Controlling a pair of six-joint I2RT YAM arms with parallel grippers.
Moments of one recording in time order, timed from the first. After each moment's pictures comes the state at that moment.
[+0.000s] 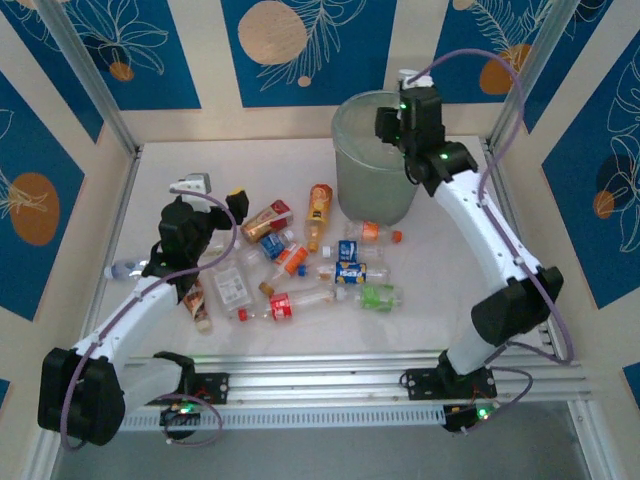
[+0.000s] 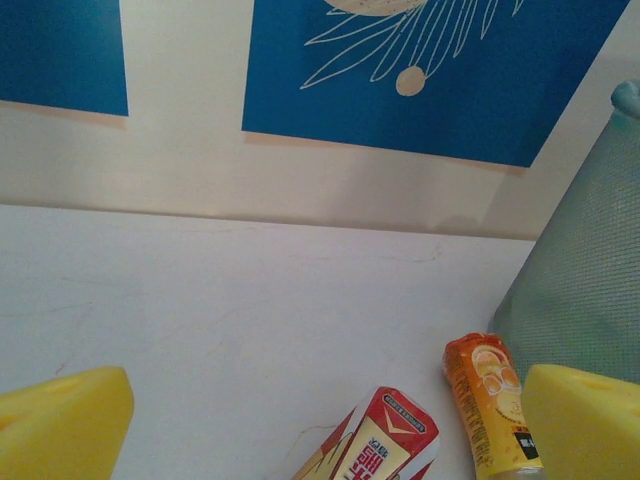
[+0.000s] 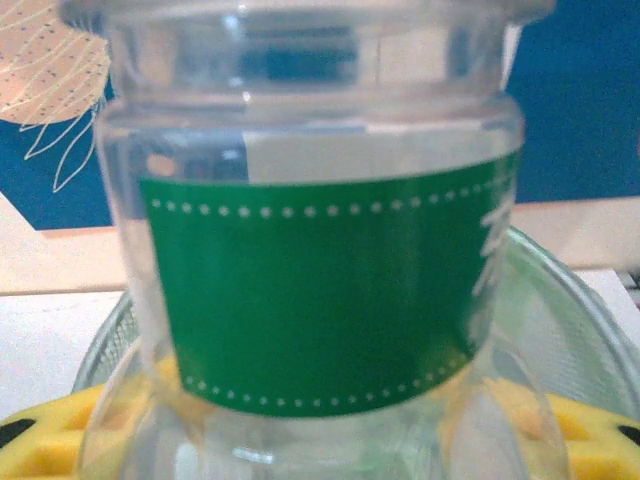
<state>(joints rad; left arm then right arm) -0.27 1.09 0.66 0.26 -0.05 -0.24 0.38 1.64 1.75 -0.47 0.34 0.18</state>
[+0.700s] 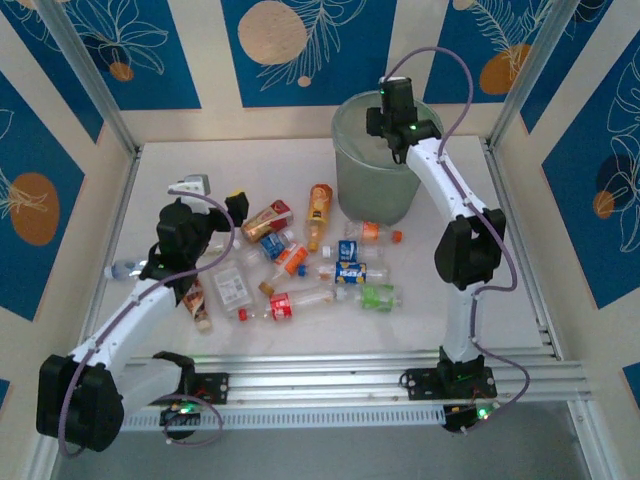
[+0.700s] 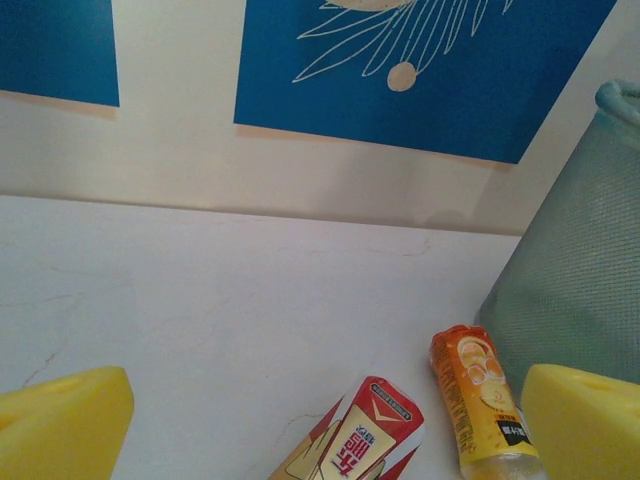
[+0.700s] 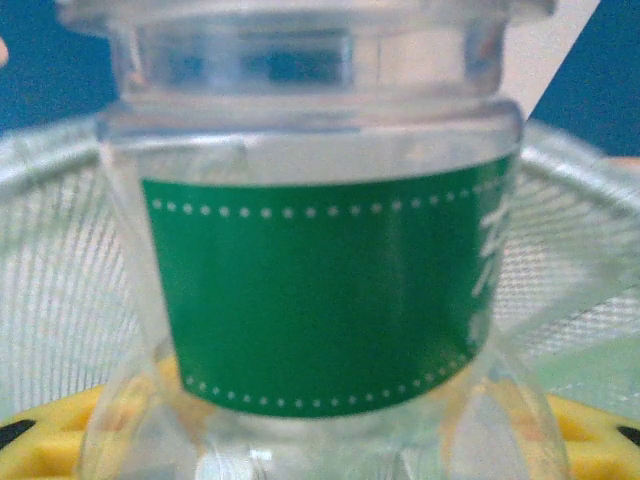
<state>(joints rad) -0.27 1.05 0.66 0.22 -0.03 -0.26 0.29 2.07 2.07 -0.59 0.26 0.12</state>
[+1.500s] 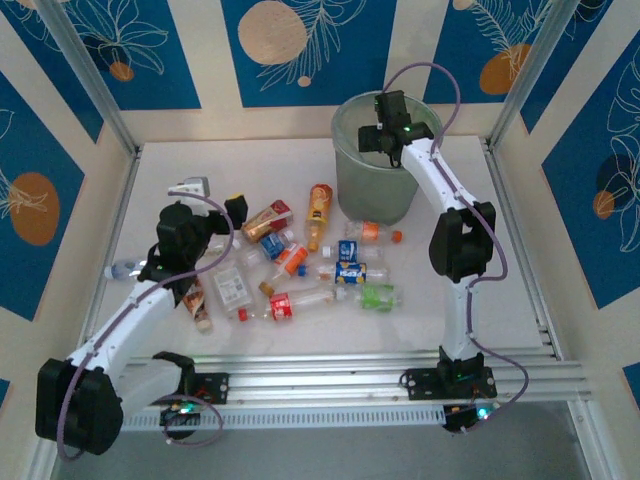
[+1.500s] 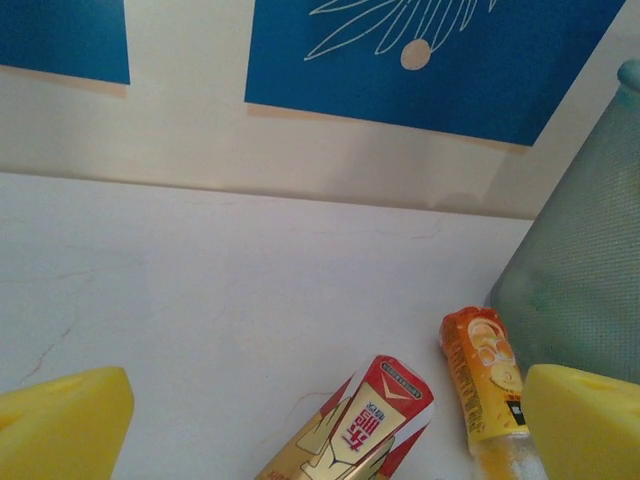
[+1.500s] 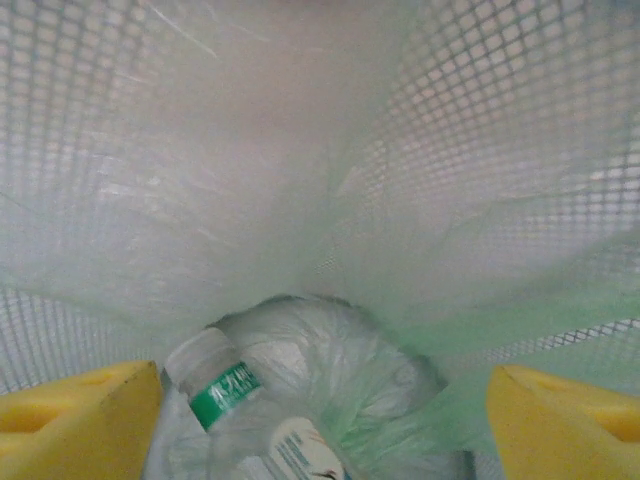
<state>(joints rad) -0.27 1.04 0.66 0.16 -0.05 -0.26 0.28 2.15 2.11 -0.72 0.21 0.14</state>
